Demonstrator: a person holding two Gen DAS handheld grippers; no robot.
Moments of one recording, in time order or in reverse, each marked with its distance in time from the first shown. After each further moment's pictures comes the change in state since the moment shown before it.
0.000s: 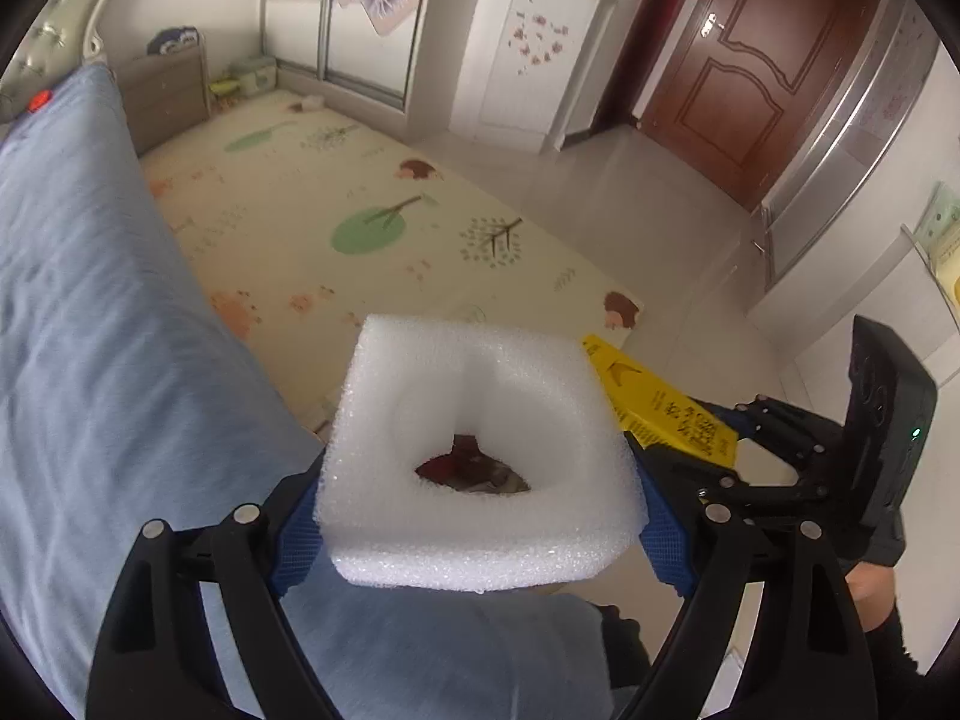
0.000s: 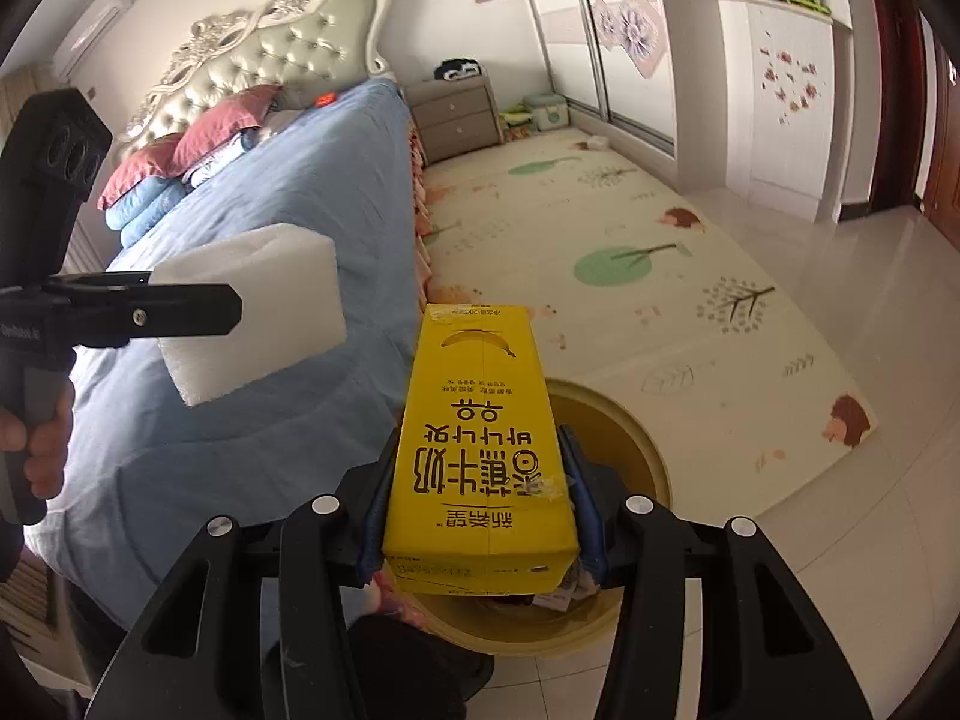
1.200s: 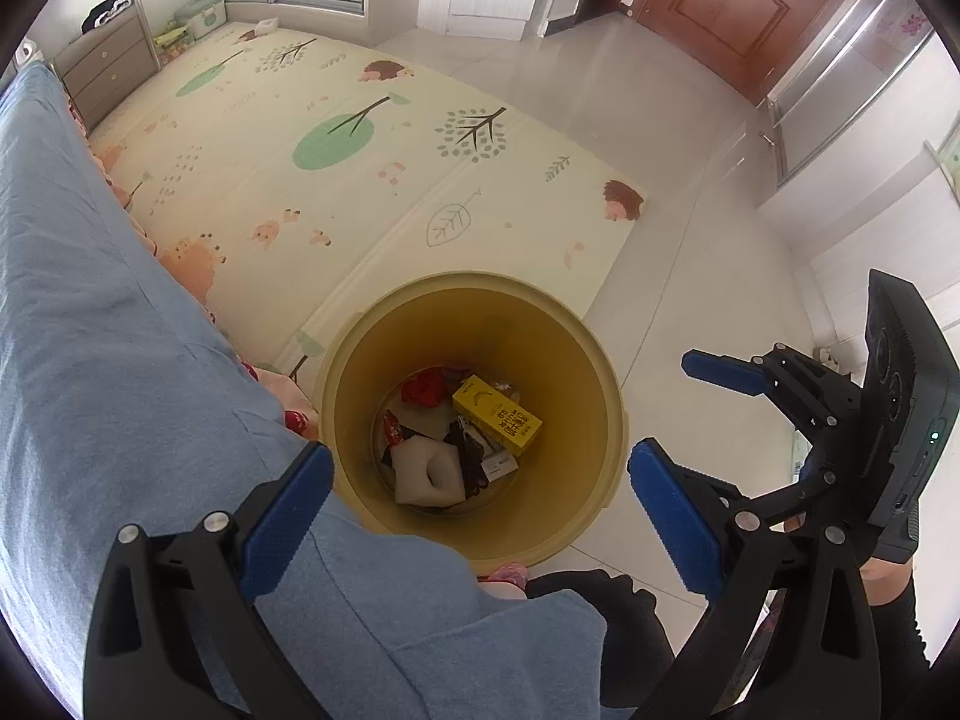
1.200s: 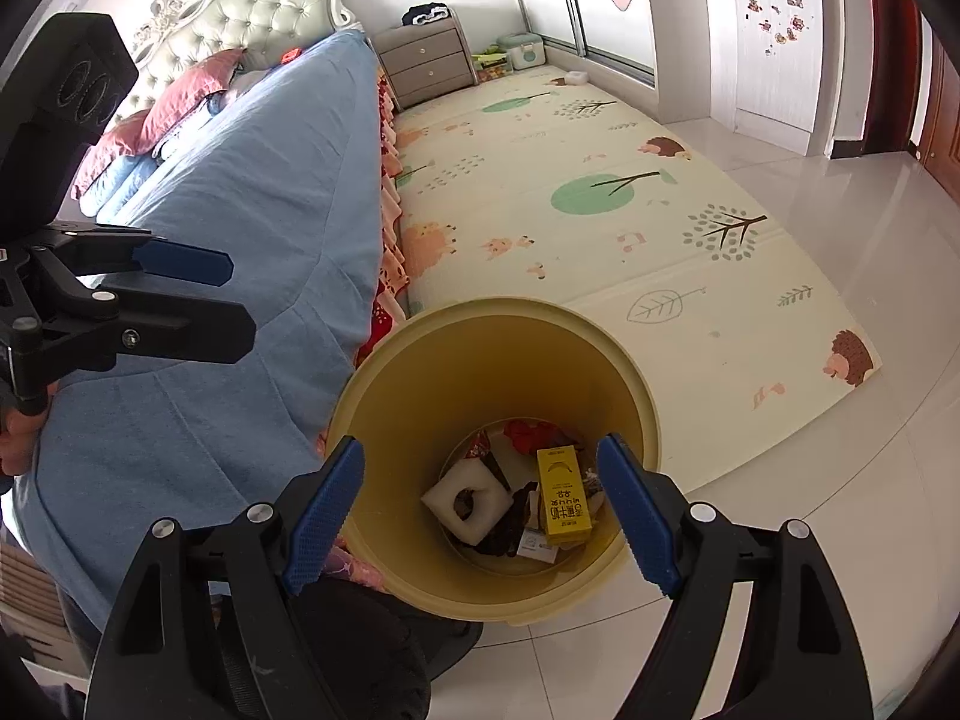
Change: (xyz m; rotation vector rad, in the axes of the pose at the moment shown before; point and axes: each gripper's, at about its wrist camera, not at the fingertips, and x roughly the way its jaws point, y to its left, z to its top) left arm 0.081 -0.030 0.008 0.094 0.255 0.035; right arm 0.027 -0.027 -0.022 0.043 0.132 -0.021
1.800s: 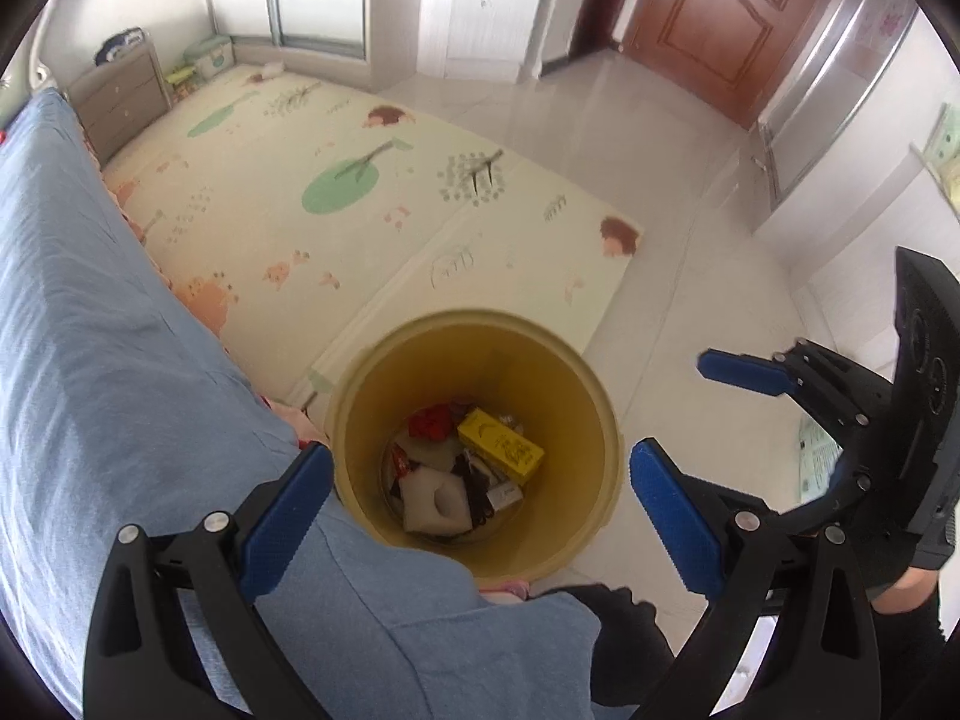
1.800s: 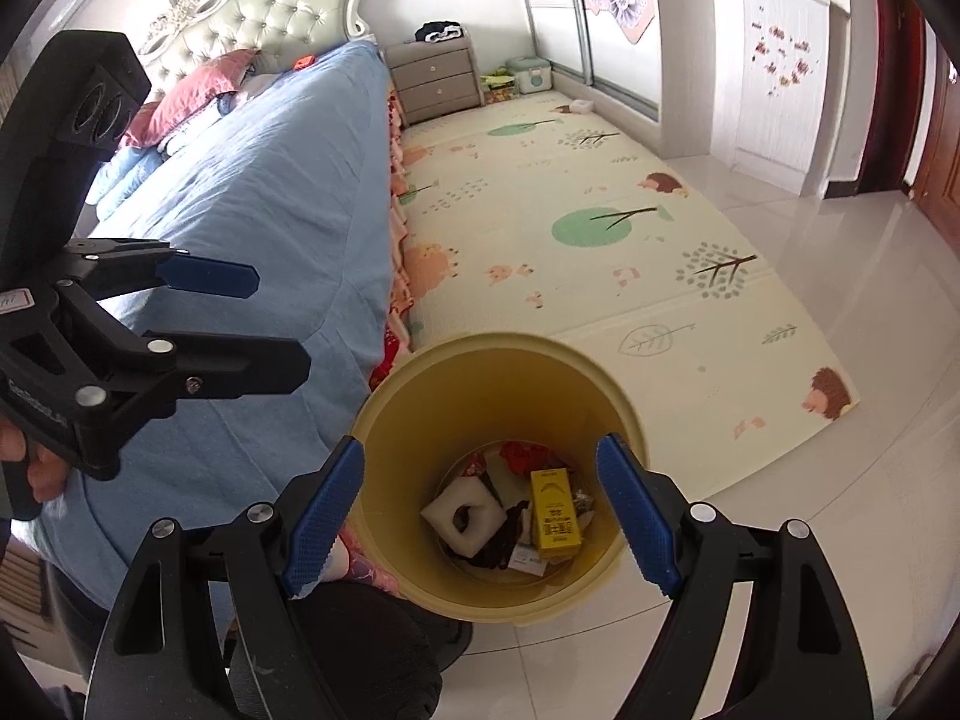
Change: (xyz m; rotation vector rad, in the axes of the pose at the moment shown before) left arm -0.026 -0.006 -0.015 0.013 -0.133 0.016; right arm -0.031 0.032 0.014 -0.056 -0.047 -0.061
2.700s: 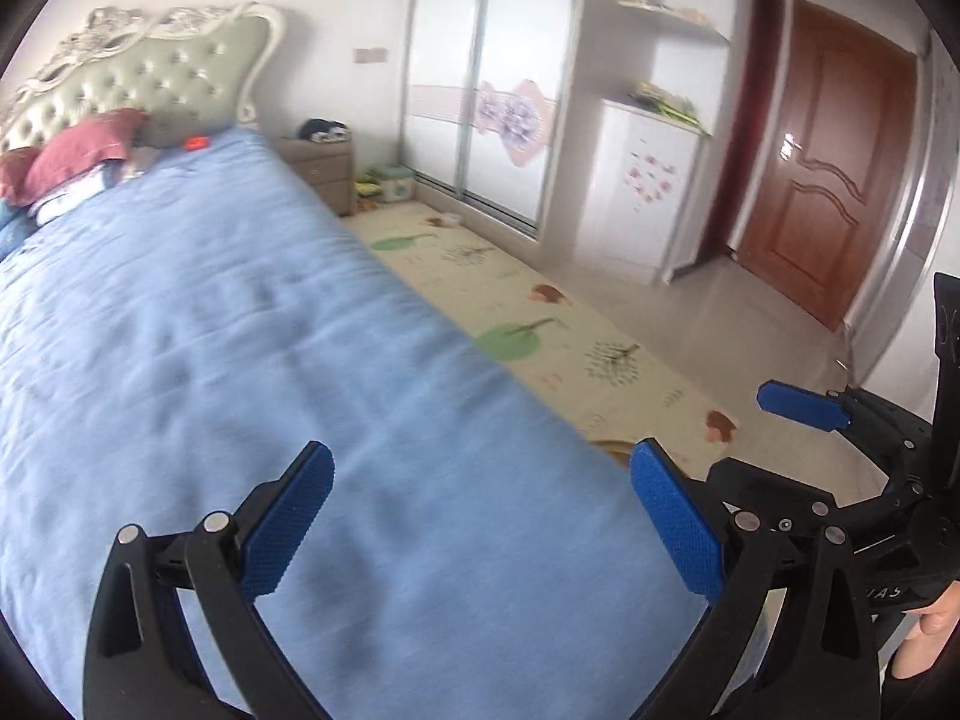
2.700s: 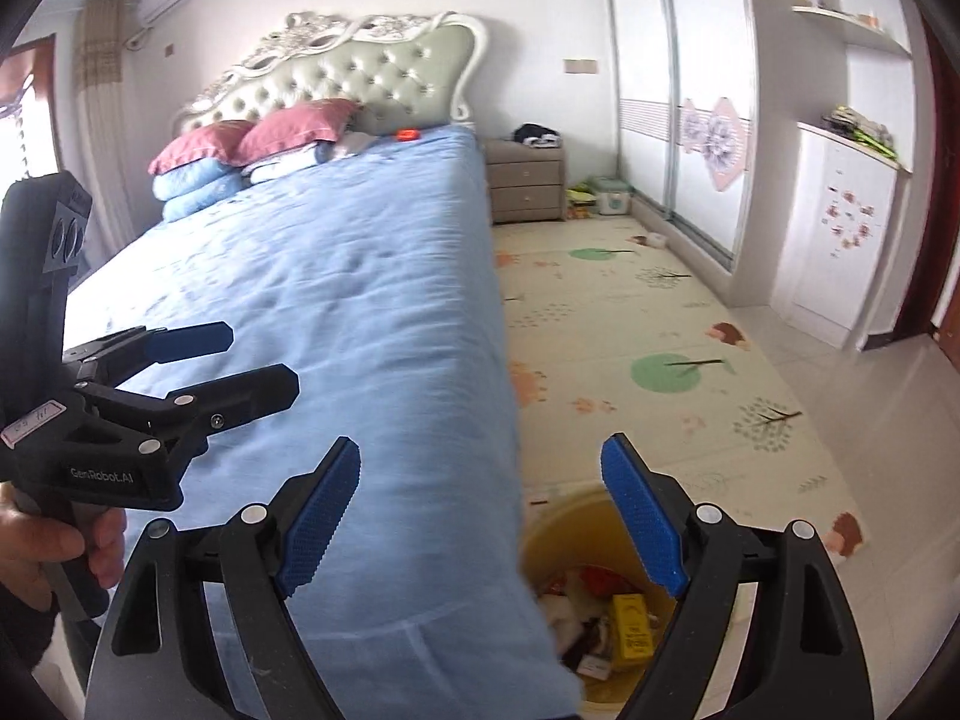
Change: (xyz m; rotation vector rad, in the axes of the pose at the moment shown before) left arm -0.174 0.106 -0.124 -0.256 -0.487 0.255; right arm -0.041 0.172 0.044 -0.203 -0.245 0.085
